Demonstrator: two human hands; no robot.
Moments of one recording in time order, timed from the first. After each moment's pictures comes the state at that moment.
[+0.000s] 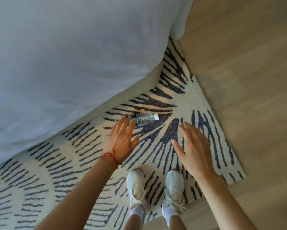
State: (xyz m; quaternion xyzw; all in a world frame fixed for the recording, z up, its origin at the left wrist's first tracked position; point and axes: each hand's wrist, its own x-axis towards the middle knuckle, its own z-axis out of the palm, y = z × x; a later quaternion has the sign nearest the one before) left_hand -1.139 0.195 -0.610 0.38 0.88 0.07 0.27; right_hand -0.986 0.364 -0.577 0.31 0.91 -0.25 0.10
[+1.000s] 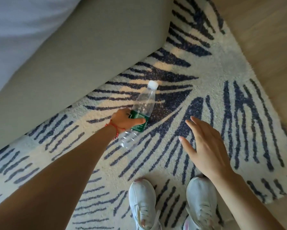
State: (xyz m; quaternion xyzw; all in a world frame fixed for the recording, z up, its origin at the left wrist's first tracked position) left_hand -1.176 0.189 -0.862 0.10 0.83 0.16 0.52; right_hand -0.964 0.322 -0.780 0.32 0.90 -0.26 0.12
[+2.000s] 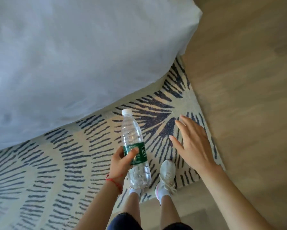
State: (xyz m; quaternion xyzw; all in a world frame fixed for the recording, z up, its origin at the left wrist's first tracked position) left_hand -1.060 0.139 -0.464 -0.21 0.71 0.53 0.41; right_hand -0.988 0.348 -0.444 0.19 0.96 -0.20 0.06
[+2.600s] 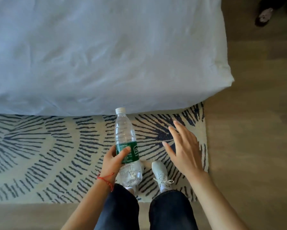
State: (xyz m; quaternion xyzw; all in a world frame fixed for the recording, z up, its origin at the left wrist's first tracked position) left_hand -1.078 0.057 -0.336 -0.29 0.67 0.63 0.27; right_hand -1.057 0.277 -0.323 0.02 0.98 -0.19 0.01
